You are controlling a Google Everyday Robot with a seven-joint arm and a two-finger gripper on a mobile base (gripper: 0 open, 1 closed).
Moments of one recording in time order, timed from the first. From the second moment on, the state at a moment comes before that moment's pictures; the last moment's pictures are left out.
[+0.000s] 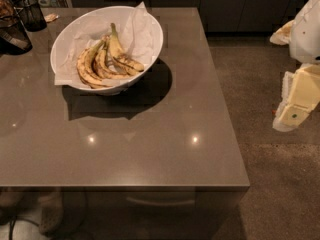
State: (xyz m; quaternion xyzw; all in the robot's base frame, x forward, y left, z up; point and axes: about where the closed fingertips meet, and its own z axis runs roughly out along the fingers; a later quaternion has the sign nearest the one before) arm 0.438 -0.217 0.976 -0.60 0.78 -0.03 0.16
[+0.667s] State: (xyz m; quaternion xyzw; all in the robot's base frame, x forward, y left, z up) arm 0.451 -0.200 0.980 -0.59 0.79 -0.02 0.14
